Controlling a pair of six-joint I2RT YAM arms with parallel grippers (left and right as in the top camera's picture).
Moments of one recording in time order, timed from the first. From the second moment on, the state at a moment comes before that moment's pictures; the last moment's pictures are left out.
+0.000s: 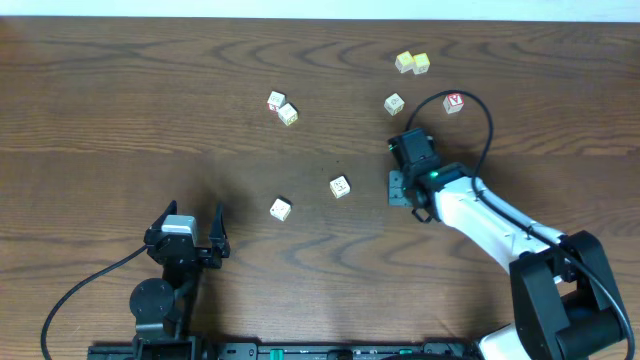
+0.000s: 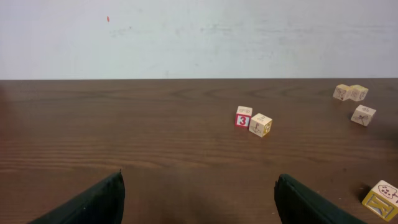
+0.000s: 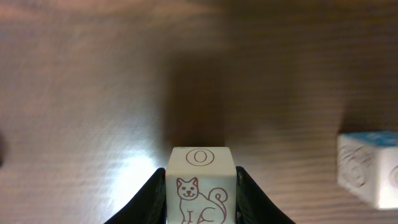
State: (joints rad) left arm 0.04 0.03 0.02 -0.10 0.13 -0.02; right arm 0.41 1.68 0.93 -0.47 0.18 0.43
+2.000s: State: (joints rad) left arm 0.04 0.03 0.02 -0.10 0.13 -0.02; right arm 0.39 1.68 0.95 -0.49 0.13 0.59
